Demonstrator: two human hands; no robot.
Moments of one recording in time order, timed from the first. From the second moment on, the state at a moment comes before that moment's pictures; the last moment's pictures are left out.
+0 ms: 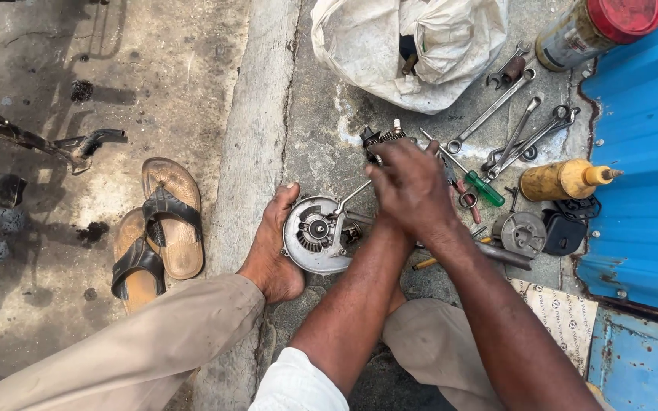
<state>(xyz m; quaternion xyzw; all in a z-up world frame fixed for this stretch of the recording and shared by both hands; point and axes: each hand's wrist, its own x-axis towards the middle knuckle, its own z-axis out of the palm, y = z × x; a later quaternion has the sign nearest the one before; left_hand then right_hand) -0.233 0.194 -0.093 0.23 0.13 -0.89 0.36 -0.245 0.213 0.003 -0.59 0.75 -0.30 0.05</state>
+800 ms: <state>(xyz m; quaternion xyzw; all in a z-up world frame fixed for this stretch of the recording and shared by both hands) -0.147 0.209 -0.013 0.51 -0.29 -0.79 0.16 -0.286 0.204 -0.077 -0.07 0.84 -0.42 0.34</state>
